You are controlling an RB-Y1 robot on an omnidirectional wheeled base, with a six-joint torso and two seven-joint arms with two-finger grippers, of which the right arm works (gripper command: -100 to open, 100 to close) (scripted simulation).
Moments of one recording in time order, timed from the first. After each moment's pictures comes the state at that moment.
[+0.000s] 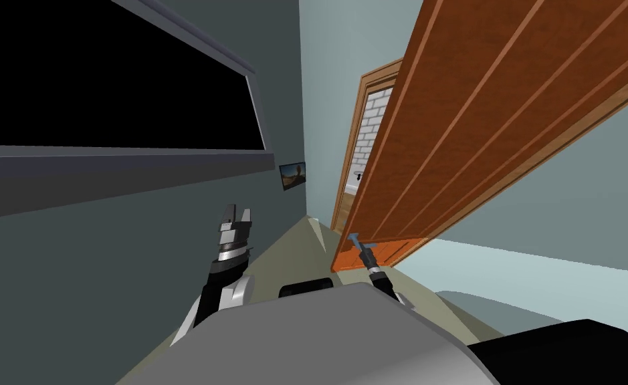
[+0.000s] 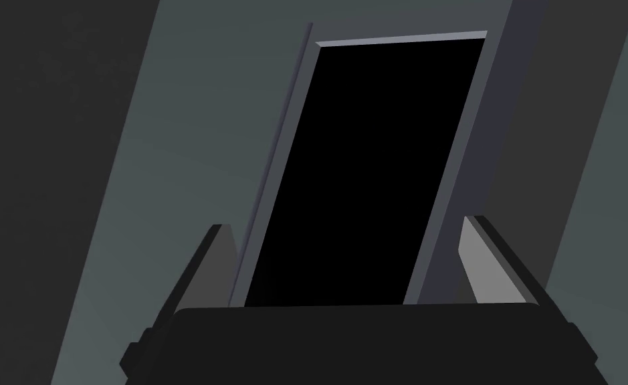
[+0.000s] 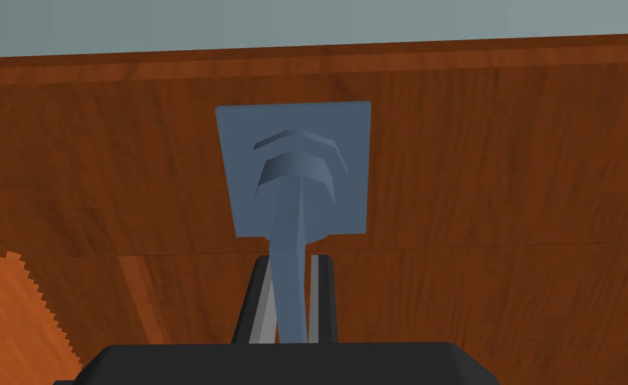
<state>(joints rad) 0.19 -0.38 0.00 -0.73 -0.06 -1.02 -0.35</state>
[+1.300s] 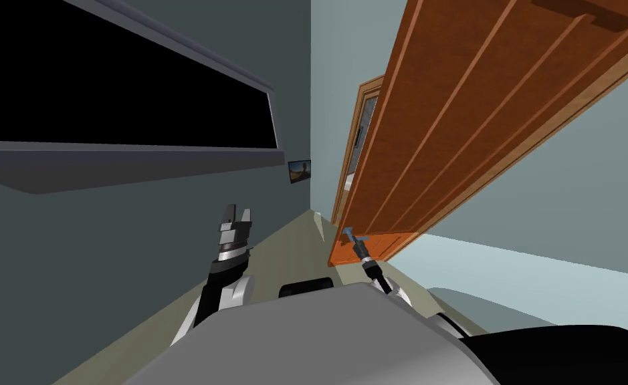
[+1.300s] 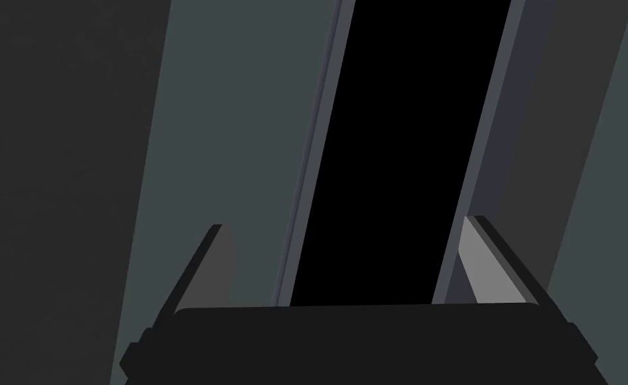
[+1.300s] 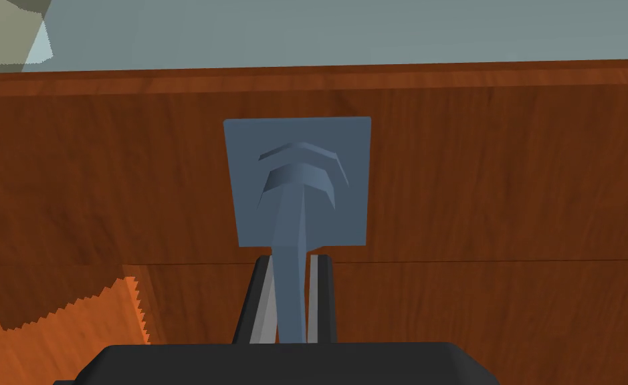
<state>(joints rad) 0.04 -0.40 0.10 -0.63 -0.08 -1.01 -0.34</state>
